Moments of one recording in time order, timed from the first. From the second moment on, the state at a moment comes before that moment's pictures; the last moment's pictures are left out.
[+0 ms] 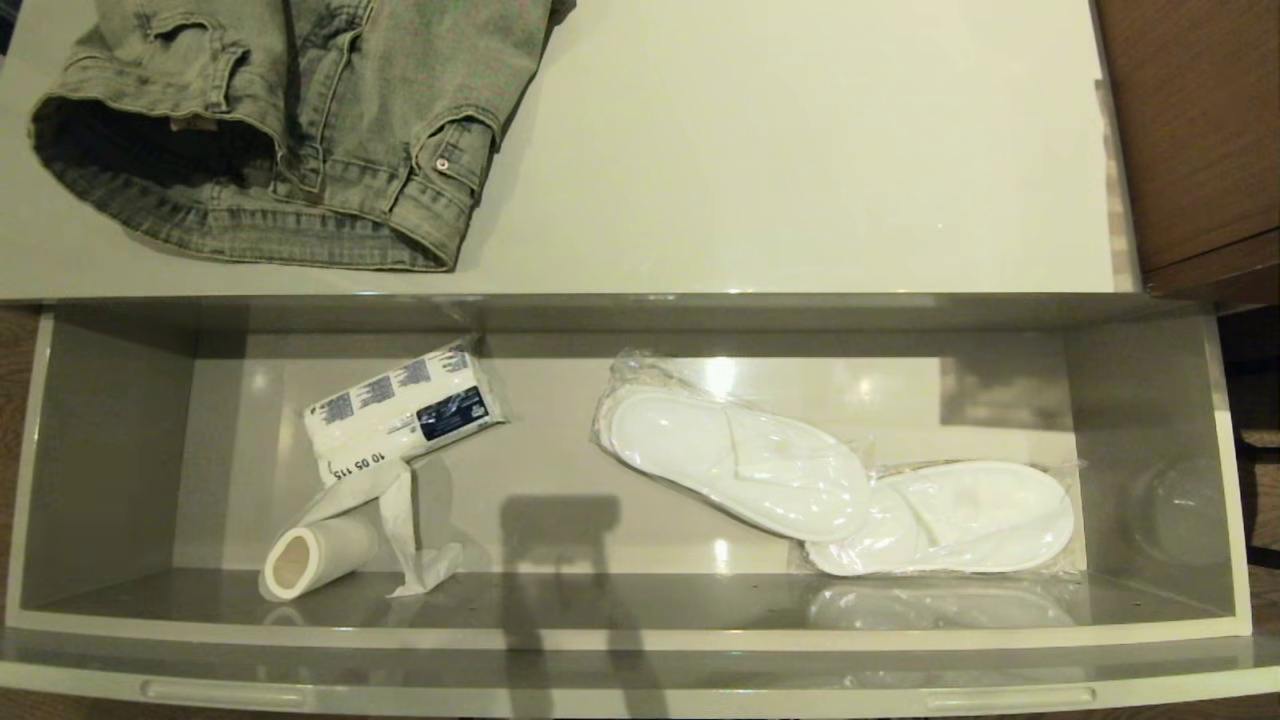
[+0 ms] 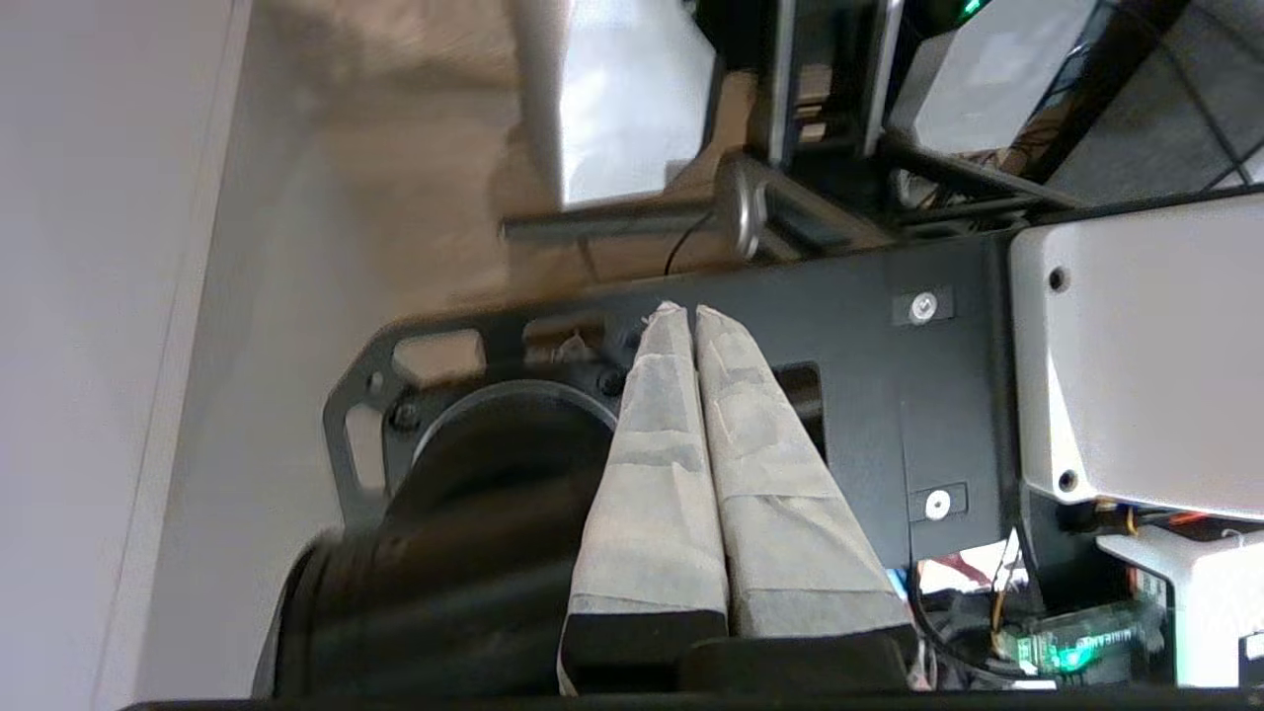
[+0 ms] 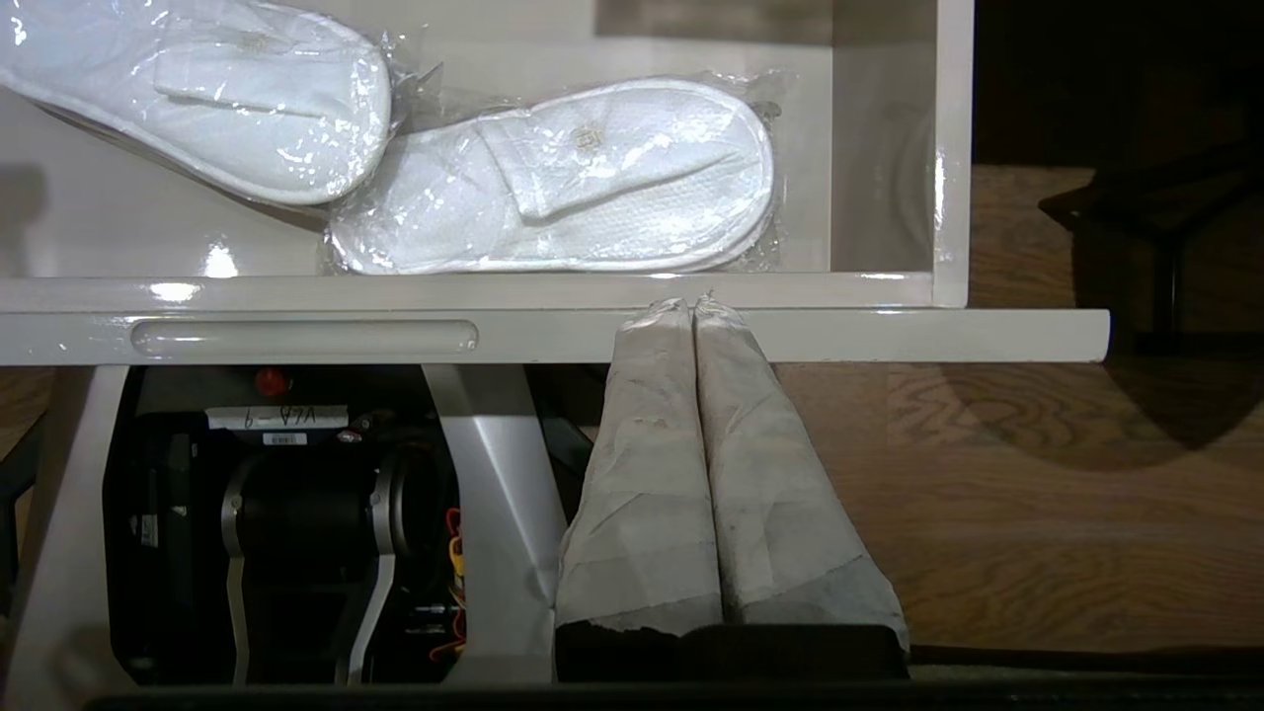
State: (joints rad) left arm 0.09 0.53 -0.42 0.89 -0.28 0.08; right arm -0.01 0.02 0.00 0.00 0.00 -0.02
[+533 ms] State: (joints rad) left arm 0.09 0.56 -0.19 0.28 -0.45 0.02; right arm -0.01 0.02 0.00 0.00 0.00 -0.02
